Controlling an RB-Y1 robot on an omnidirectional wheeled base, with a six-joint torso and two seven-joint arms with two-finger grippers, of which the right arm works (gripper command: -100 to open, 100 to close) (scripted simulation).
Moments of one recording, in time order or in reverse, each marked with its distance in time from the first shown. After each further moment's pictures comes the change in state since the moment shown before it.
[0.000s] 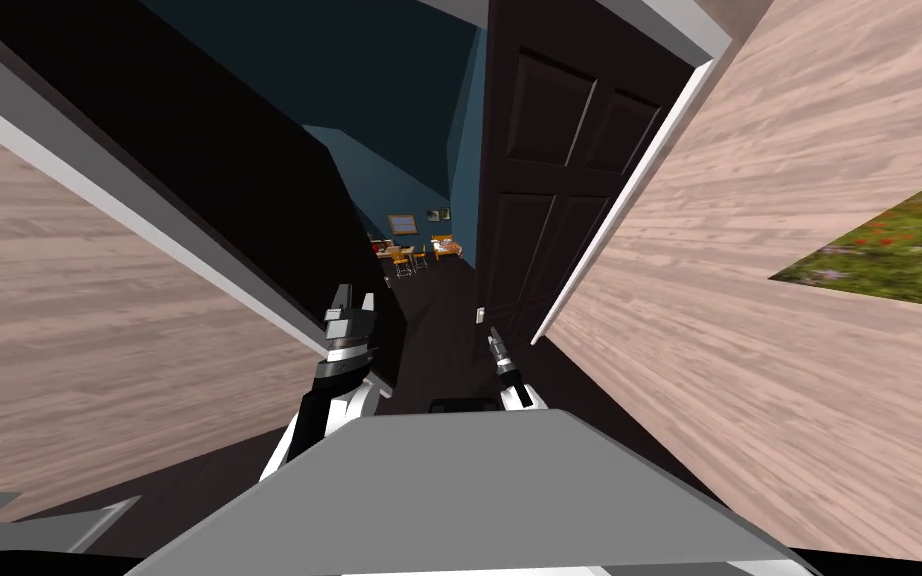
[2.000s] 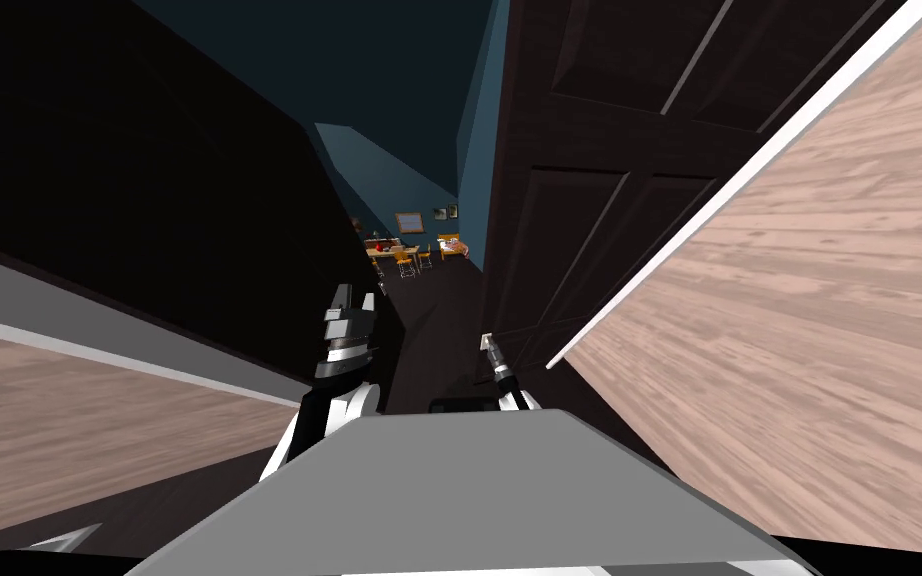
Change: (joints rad) arm -0.060 0.019 0.017 0.216 -0.014 -0.063 -0.008
